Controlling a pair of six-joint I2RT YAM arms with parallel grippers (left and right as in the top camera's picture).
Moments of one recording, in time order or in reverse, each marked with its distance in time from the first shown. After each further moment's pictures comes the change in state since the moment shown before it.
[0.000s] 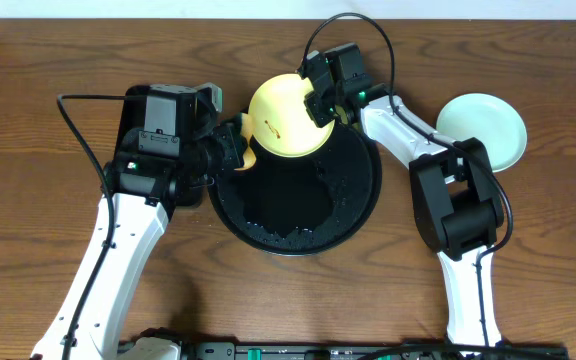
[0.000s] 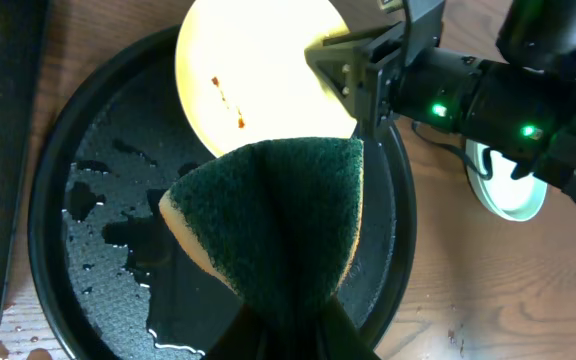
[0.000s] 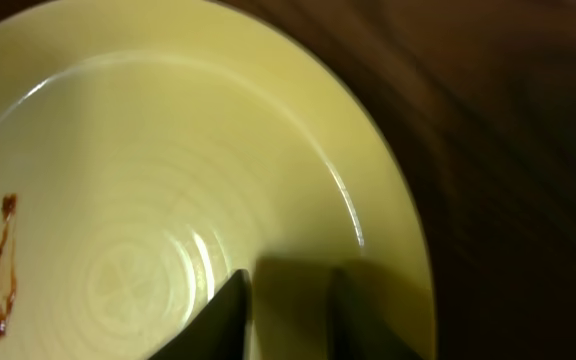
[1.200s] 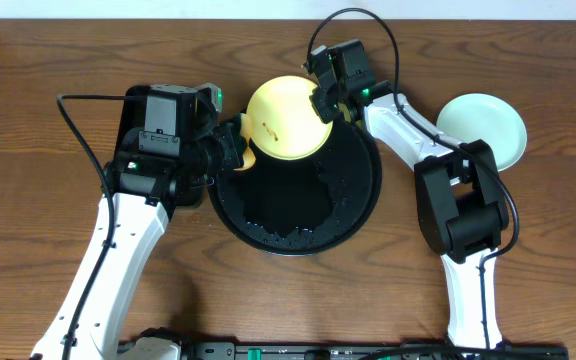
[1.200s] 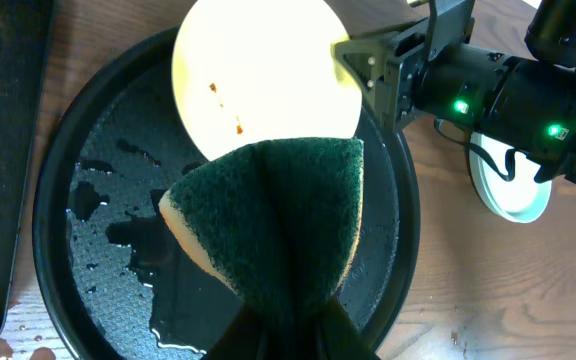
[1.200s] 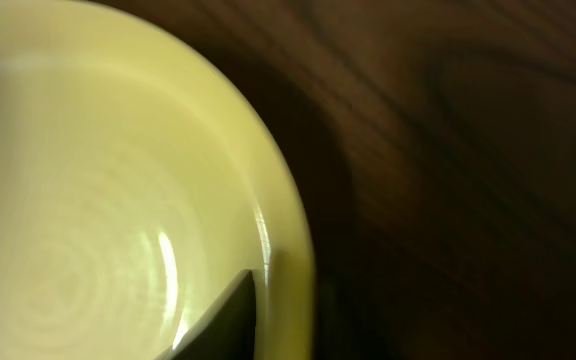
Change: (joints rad) left arm 0.000 0.002 0.000 -0.001 -0.006 0.000; right arm -0.006 -0.030 -0.001 -0.029 0.100 -0.006
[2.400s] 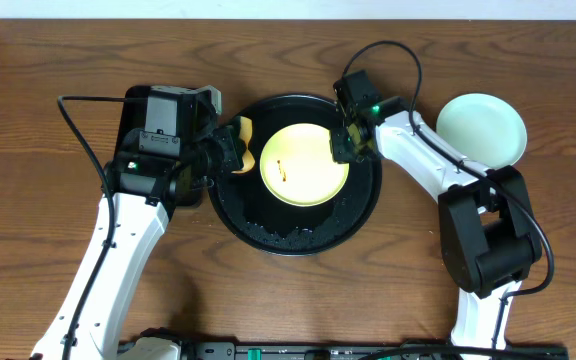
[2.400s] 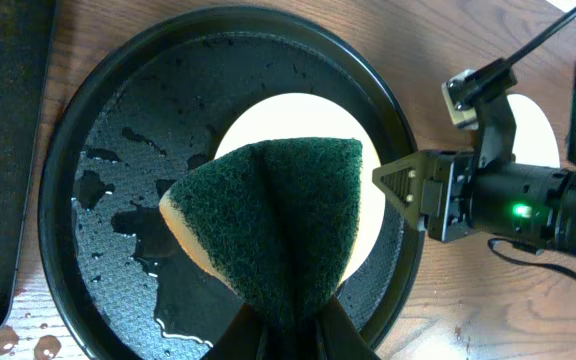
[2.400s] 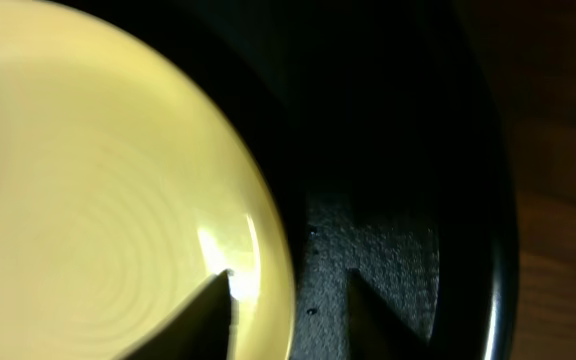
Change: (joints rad) left arm 0.000 0.000 0.000 -0.021 -0.006 0.002; right arm 0.034 -0.233 -0.247 -0.392 0.081 0.504
